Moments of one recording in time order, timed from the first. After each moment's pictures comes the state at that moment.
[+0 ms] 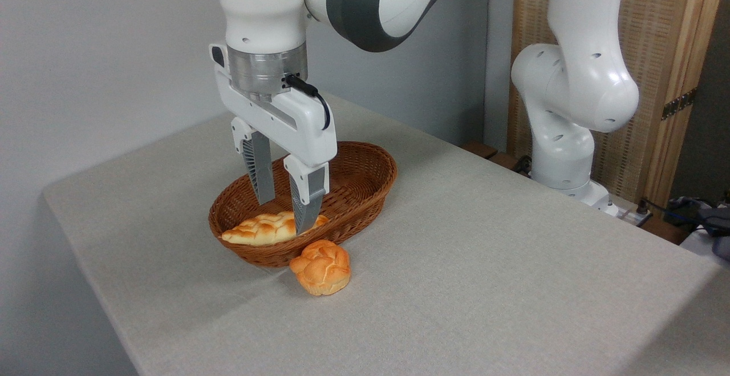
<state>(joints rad) -0.24 -0.05 0.16 -1.91 -0.12 1.95 0.68</state>
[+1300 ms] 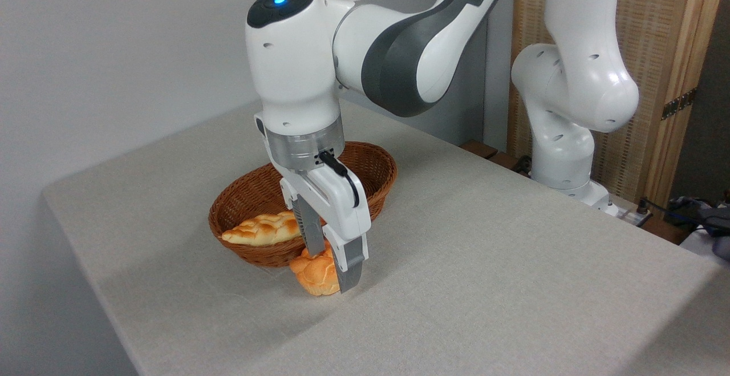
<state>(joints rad) -0.24 0.00 0.26 -2.02 -0.08 2.00 0.94</state>
